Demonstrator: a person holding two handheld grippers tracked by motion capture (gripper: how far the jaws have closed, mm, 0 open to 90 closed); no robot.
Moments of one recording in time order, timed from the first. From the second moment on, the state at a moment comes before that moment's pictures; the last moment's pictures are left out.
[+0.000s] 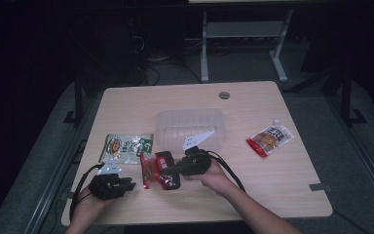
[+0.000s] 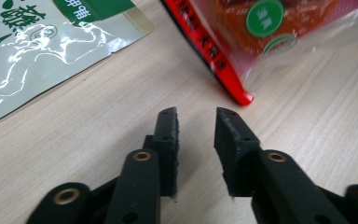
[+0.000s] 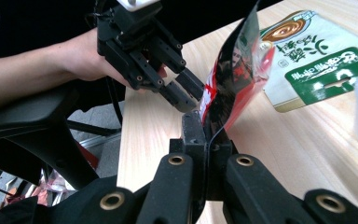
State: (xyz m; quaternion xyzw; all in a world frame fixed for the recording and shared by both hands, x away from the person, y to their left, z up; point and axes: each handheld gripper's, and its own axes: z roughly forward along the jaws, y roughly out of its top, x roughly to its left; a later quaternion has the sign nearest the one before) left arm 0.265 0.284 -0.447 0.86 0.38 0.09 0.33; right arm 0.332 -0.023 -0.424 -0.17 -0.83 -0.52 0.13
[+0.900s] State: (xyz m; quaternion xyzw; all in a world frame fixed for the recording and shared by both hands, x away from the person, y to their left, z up) left arm 0.263 0.279 -0.446 0.86 0.37 0.09 0.34; right arm 0.343 -0.099 -0.363 -0.17 -0.78 -0.59 0.07
